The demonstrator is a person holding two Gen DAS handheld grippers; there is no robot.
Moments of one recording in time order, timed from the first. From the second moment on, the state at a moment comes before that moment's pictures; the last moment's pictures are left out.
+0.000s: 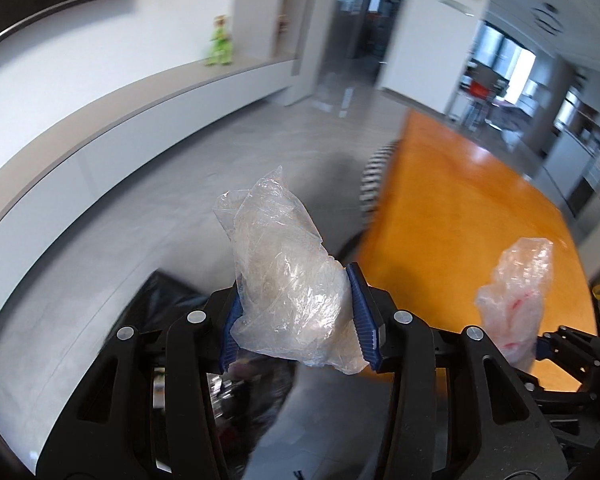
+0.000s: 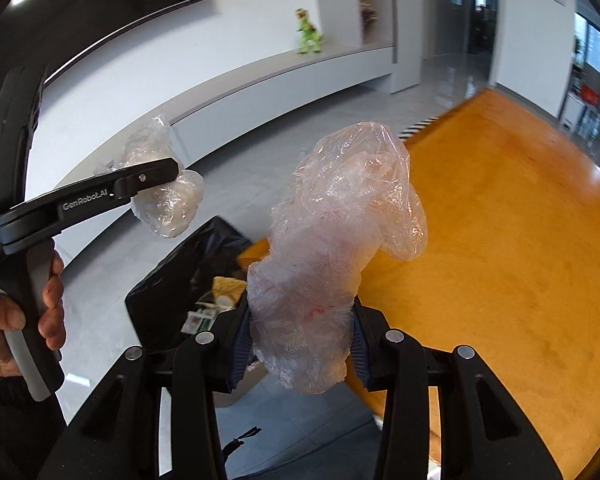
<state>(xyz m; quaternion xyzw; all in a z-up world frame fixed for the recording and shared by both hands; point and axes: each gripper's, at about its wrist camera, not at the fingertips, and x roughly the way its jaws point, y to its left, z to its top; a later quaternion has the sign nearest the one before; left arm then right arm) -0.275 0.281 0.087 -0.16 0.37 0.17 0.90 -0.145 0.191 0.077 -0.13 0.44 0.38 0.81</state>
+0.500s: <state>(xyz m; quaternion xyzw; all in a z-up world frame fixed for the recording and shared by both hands) -0.372 0.375 0.027 -0.25 0.41 0.30 0.83 -0.191 0.308 0.023 -0.18 0.48 0.48 0.71</state>
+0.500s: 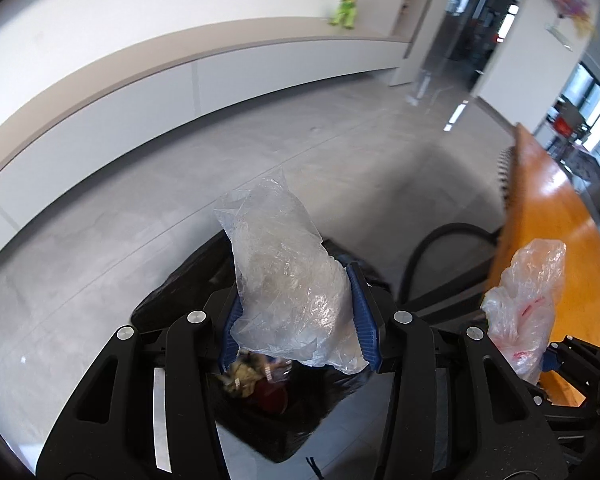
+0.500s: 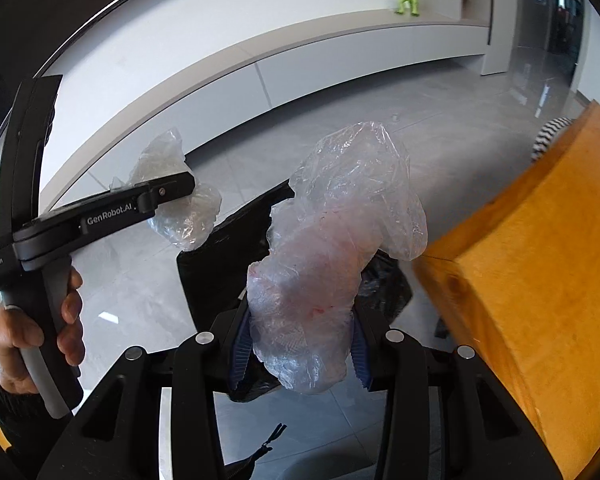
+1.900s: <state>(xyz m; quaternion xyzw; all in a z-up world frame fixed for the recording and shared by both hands) -0.212 0.243 0.055 -0.22 0.42 0.13 0.87 -0.089 0.122 0.075 -0.08 0.44 0.32 0.83</state>
